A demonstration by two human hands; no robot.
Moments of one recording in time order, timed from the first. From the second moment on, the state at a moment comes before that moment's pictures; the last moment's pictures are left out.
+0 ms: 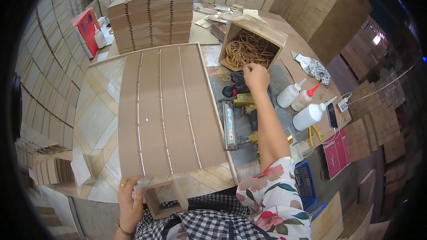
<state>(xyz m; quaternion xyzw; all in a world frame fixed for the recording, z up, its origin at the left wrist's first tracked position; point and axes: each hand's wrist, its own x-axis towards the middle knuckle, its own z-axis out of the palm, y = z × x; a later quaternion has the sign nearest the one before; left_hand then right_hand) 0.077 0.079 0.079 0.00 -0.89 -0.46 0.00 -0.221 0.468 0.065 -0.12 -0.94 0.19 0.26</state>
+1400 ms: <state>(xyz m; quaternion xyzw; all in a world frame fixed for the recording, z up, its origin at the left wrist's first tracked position) 0.058 0.050 0.018 0.05 -0.62 -0.75 -0.20 0.014 0.299 0.027 0.26 -0.76 0.58 -0.09</state>
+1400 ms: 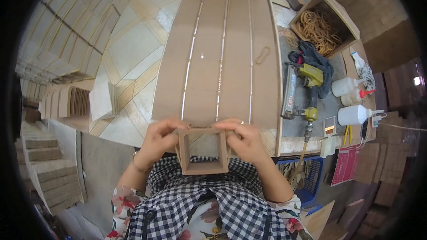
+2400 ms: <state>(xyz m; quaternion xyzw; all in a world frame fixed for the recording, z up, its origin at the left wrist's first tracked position) -0.026 0.037 0.036 0.17 -0.81 -0.47 0.31 -0.154 0.419 0.069 0.07 -0.98 0.20 0.05</state>
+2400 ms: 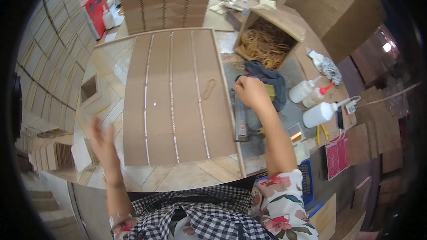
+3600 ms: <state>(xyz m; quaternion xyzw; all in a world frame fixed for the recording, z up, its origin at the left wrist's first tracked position) 0.057 0.092 0.000 0.21 -0.60 -0.75 0.17 0.051 0.261 0.002 -0.17 -0.67 0.72 0.04</state>
